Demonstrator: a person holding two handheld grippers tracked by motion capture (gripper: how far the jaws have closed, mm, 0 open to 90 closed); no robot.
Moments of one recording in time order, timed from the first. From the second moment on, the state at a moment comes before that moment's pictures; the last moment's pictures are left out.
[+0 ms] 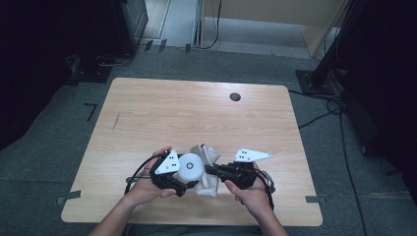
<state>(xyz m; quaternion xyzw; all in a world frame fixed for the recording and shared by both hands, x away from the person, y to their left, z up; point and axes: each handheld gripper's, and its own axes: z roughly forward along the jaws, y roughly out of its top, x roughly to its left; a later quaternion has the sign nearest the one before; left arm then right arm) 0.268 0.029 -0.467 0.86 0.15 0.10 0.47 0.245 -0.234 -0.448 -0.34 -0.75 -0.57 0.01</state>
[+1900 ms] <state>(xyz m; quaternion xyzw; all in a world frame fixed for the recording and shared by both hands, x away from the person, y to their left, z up) 0.253 0.002 -0.448 0.86 0.31 0.14 0.38 0.264 -0.234 -0.515 -0.41 -0.79 -0.46 0.02</state>
